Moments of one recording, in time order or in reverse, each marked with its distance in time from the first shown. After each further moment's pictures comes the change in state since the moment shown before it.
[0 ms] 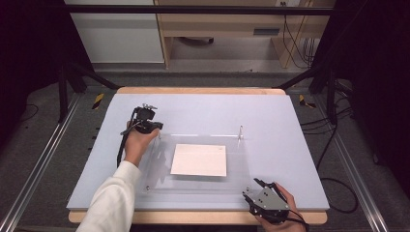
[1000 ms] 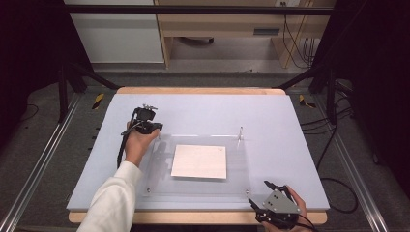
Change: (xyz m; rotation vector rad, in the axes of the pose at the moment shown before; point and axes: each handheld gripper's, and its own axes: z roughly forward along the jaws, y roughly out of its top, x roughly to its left) left arm -0.003 0.000 -0.002 0.021 0.012 -0.001; right arm -0.005 -0.004 -0.023 0.028 -0.005 0.066
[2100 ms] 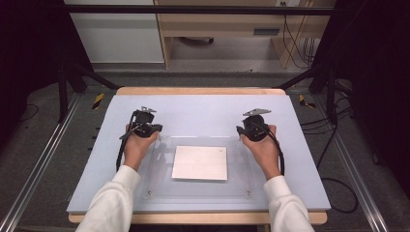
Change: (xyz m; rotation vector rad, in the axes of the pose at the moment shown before) left arm -0.003 -0.010 -0.005 -0.048 0.000 0.008; right arm -0.126 0.116 0.162 0.186 -0.040 0.389
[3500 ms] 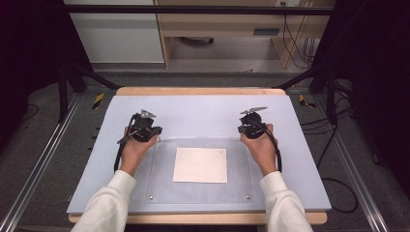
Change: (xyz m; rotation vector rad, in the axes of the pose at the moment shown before) left arm -0.005 -0.011 -0.009 -0.033 -0.007 0.075; right arm 0.001 0.008 0.010 0.109 0.006 0.036
